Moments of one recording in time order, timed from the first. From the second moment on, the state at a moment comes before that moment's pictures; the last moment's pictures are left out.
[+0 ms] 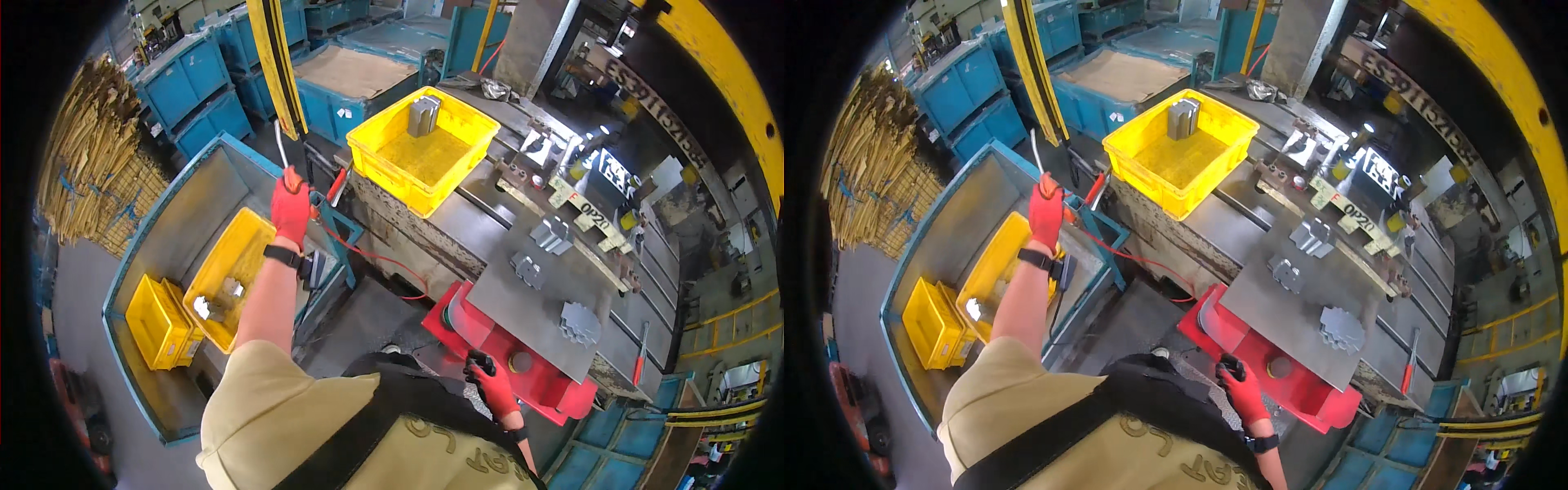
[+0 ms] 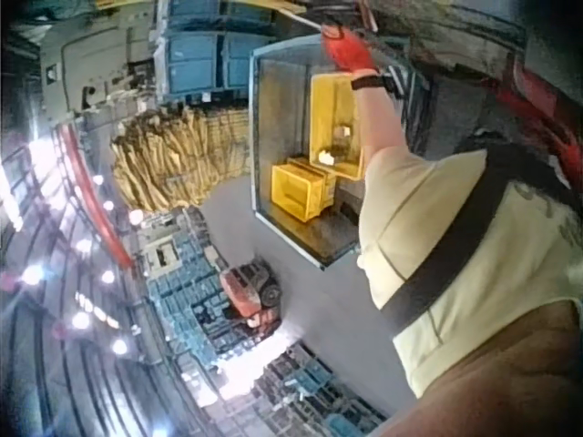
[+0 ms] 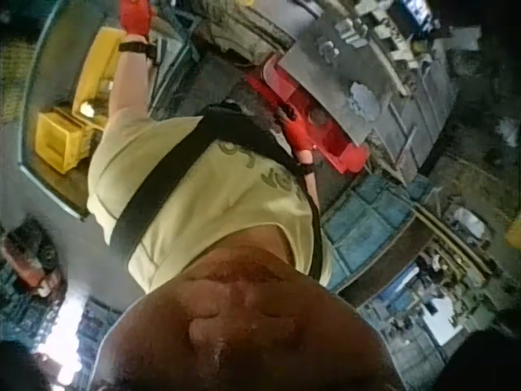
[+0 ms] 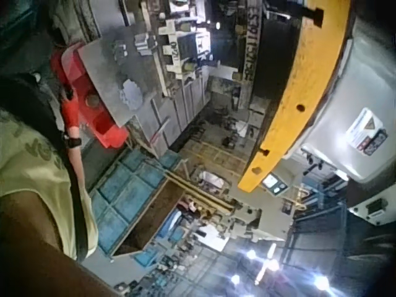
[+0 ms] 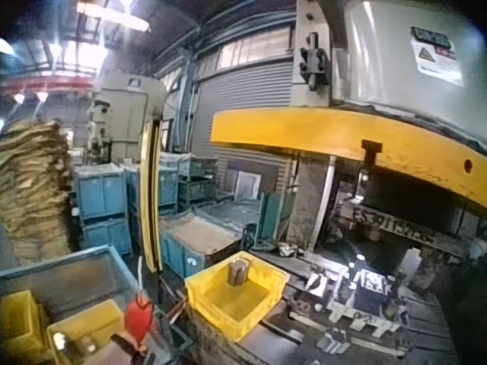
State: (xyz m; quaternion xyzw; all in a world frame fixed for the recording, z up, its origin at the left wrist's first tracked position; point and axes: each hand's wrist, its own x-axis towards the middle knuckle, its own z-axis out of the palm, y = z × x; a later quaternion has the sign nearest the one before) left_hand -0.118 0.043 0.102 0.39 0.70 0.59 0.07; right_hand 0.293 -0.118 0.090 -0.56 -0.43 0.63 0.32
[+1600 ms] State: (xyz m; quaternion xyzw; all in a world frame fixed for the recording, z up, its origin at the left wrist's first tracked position) left_hand -0.030 -0.109 -0.050 0.43 0.65 0.05 0.63; right_hand 0.413 -0.061 0.110 -0.59 -0.78 -0.10 0.19
